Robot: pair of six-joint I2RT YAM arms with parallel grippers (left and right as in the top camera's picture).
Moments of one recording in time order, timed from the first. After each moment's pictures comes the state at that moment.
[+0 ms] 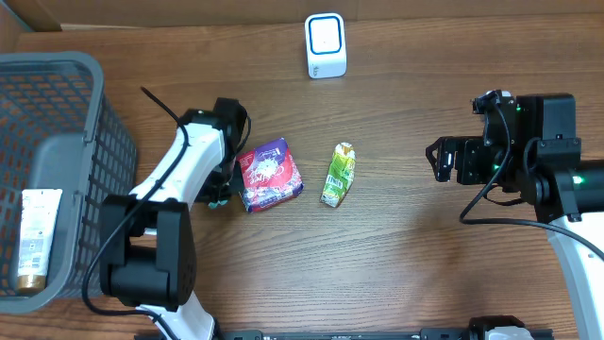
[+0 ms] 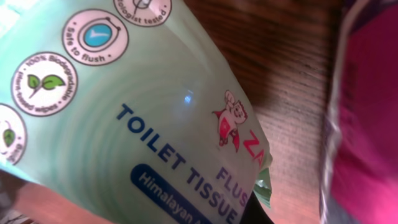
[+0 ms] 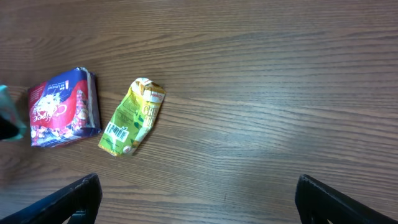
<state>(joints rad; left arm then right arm) -0.15 1.86 1.25 -1.13 -0.28 -0.43 0.06 1.22 1.24 -1.01 -0.27 0.07</state>
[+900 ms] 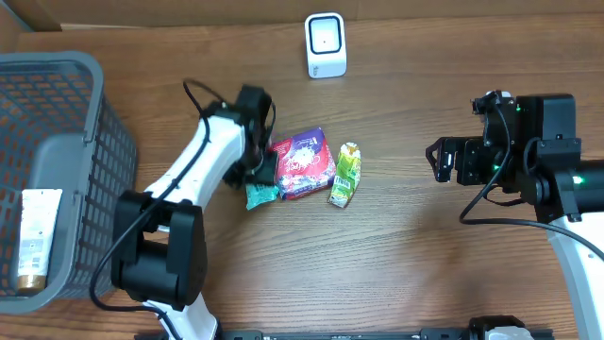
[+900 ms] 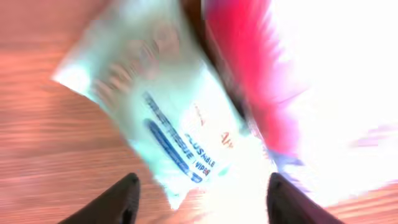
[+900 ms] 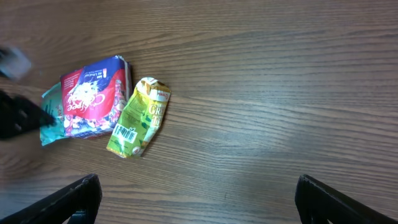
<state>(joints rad) -0.25 1.88 1.39 -1.08 0.01 -0.15 0.06 1.22 1.24 -1.01 -0.27 0.07</state>
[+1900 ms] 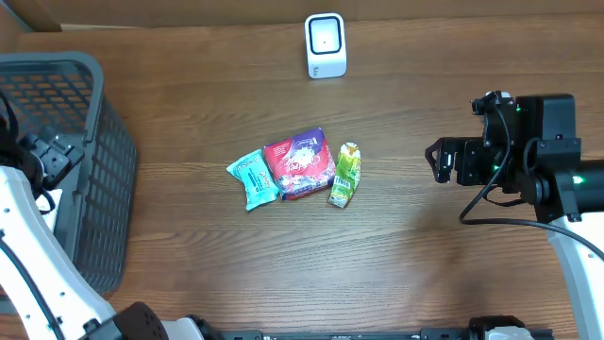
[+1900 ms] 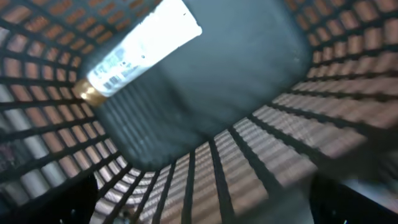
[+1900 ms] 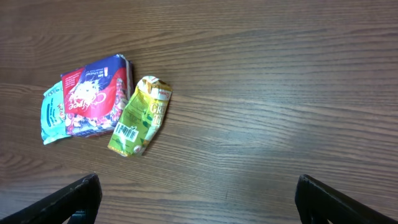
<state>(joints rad) 0.60 1.54 1.84 -1.49 -0.18 -0.39 0.06 1.22 1.24 -1.02 -0.28 0.07</state>
